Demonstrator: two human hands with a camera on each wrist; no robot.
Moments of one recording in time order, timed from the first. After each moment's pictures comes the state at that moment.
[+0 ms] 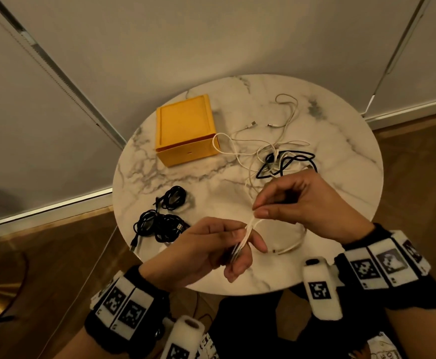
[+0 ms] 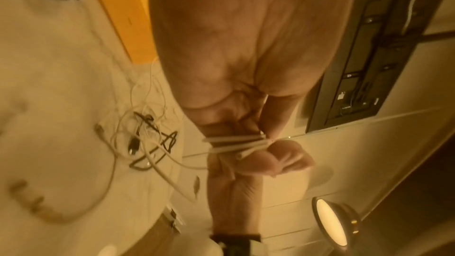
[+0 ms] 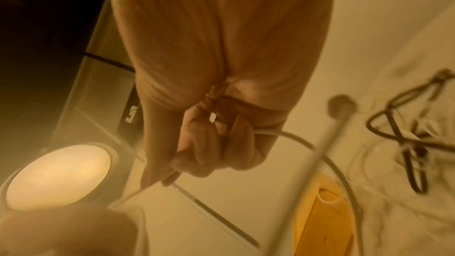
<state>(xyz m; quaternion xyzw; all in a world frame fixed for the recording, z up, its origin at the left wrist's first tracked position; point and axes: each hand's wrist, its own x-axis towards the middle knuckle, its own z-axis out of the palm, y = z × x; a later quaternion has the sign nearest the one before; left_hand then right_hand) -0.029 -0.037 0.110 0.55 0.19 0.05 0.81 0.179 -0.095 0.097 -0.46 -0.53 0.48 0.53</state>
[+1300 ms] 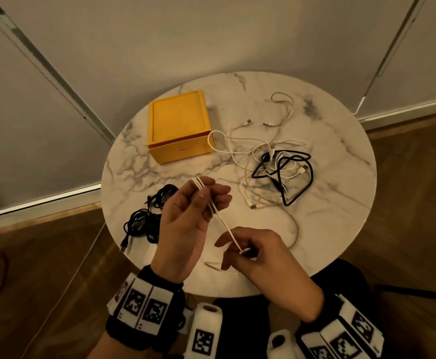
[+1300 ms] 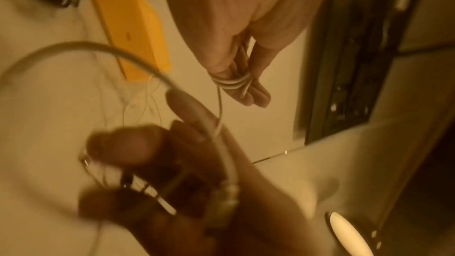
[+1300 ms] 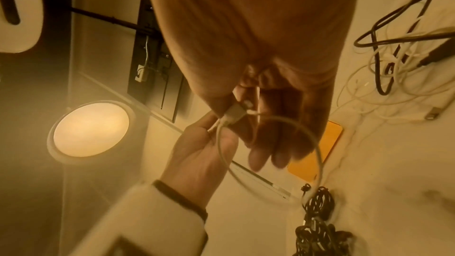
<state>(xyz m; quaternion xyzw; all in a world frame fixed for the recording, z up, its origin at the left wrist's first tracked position) -0.015 -0.020 0.086 0.42 0.27 0.45 0.74 0.099 -0.119 0.057 -0.59 -0.50 0.45 0.45</state>
